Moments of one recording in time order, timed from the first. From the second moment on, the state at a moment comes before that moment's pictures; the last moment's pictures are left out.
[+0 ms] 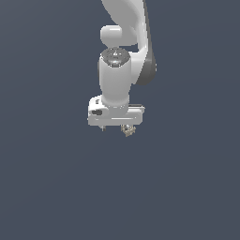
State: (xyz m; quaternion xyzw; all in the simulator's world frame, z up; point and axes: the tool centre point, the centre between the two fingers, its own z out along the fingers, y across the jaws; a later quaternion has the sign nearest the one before) arm 0.015 -0.019 0.191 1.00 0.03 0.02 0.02
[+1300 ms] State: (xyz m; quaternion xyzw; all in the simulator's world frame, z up) arm -0.055 0.027 0.115 0.98 0.20 0.00 0.01
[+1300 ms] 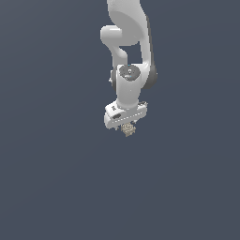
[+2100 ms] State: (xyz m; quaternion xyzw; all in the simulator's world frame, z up) arm -0.088 0.045 0.088 0.96 0.27 0.00 0.00
